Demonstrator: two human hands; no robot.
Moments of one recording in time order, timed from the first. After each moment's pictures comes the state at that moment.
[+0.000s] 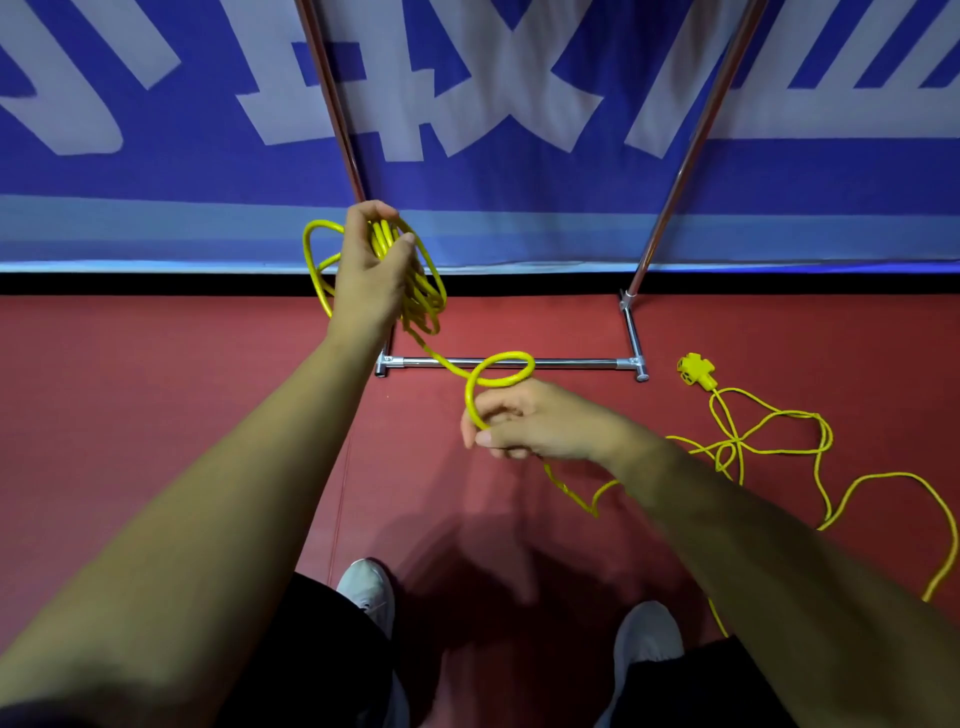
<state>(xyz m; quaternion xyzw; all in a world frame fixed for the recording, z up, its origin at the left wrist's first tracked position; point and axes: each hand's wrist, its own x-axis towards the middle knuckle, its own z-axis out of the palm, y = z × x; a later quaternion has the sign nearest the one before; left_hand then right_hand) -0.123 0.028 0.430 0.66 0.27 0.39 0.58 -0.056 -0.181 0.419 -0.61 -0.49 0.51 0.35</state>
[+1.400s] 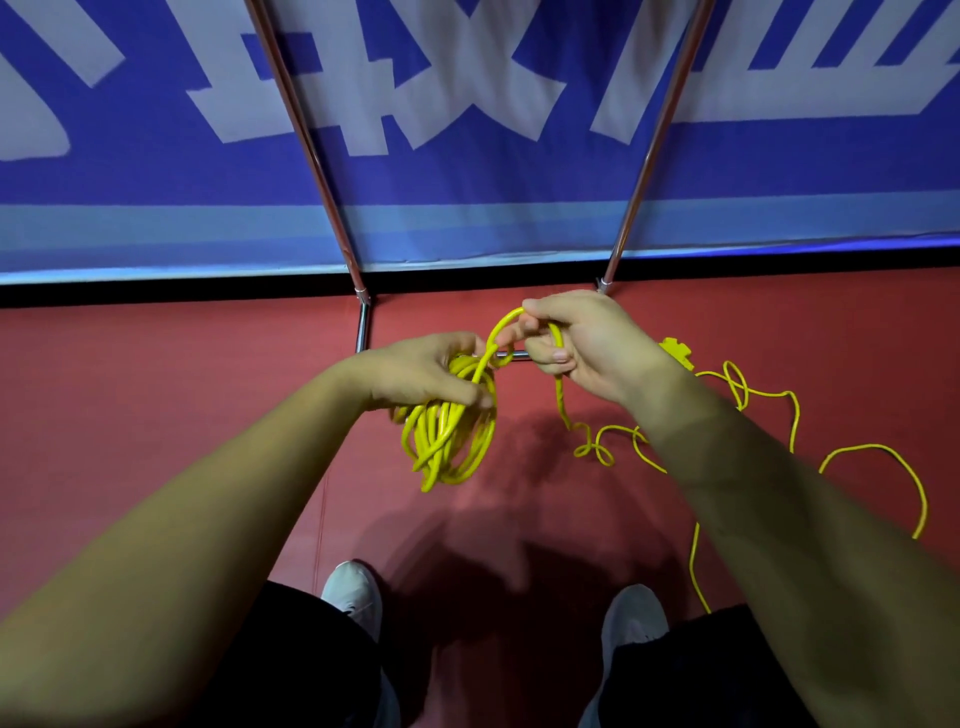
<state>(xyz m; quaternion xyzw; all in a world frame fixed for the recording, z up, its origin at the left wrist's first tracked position) -0.127 -0.027 0.410 0.78 0.13 -0.18 0.59 0.014 -0.188 0.429 -0.56 -0.17 0.50 0.64</state>
